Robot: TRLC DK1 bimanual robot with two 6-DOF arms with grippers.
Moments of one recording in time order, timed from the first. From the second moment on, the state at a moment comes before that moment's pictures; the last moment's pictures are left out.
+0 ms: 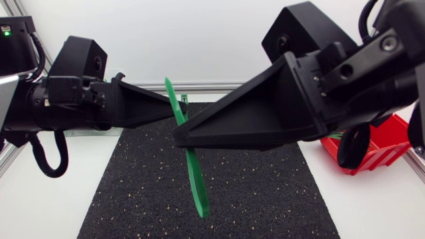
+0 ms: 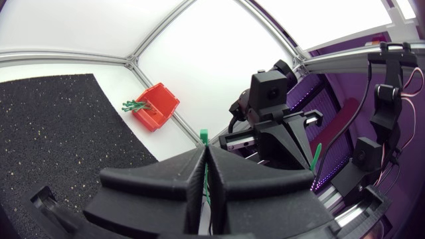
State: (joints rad) left arm -0.40 1.09 0.81 0.04 1.08 -0.60; right arm 0.70 1.13 0.91 0.20 -1.19 1.03
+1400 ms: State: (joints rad) left arm -0.57 0.85 0.72 0.02 0.84 -0.52; right arm 0.70 1.13 0.97 -0.15 -1.14 1.06
